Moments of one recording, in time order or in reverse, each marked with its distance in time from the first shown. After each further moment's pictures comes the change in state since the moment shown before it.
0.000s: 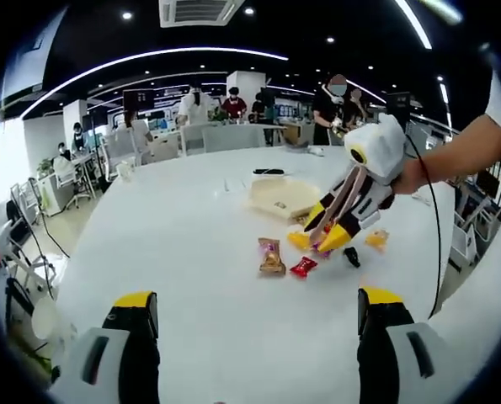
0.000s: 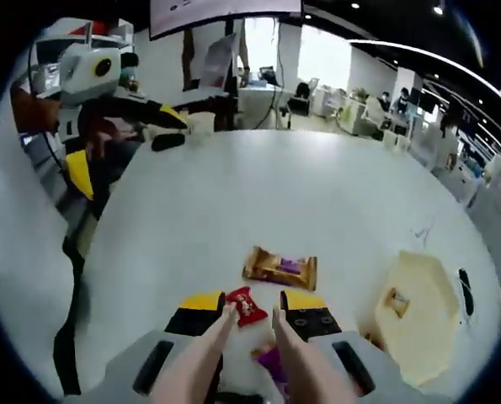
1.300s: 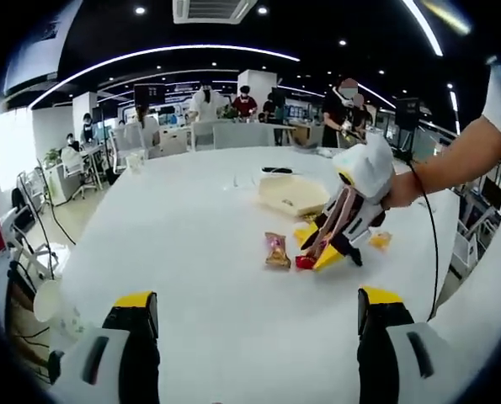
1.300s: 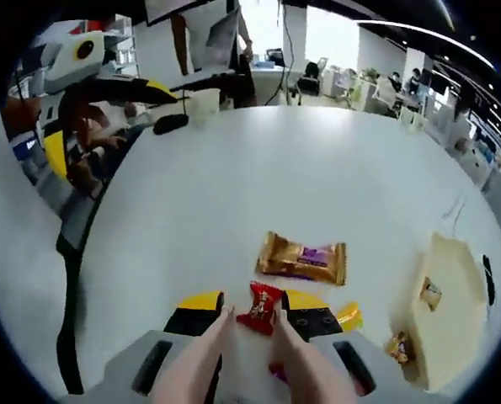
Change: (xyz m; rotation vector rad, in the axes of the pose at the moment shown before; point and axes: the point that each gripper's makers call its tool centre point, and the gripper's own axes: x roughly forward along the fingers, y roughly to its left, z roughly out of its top) left arm -0.010 0.004 -0.006 -0.046 0.000 0.024; right arm 0.031 0.008 -0.016 0.146 0.055 0.036
